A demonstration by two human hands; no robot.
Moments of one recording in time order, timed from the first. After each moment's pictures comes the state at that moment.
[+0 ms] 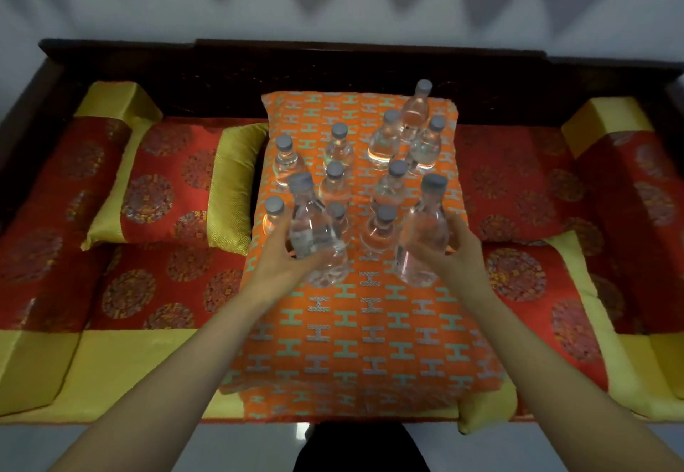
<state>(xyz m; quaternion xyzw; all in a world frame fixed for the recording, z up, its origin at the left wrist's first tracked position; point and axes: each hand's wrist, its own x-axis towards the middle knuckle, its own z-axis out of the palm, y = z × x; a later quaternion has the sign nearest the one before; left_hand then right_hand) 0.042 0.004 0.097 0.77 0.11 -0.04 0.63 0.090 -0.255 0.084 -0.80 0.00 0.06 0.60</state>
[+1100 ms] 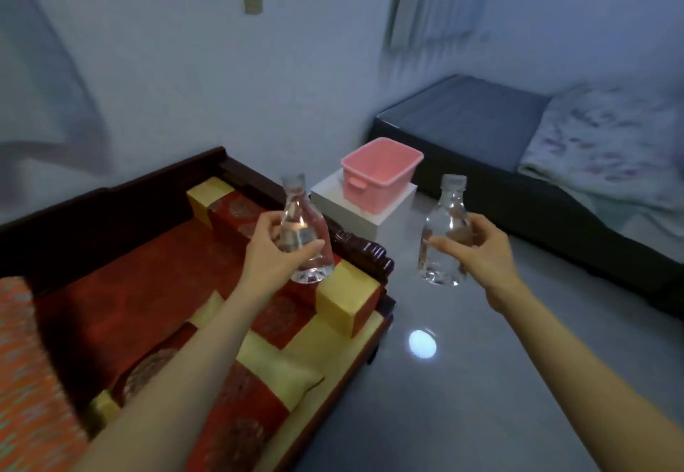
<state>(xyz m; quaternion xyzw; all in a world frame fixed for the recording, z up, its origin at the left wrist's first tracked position) 0.004 -0.665 0.225 0.72 -0.28 -0.14 0.62 -0.212 -0.883 0.261 -0.75 0.34 -0.30 0.49</state>
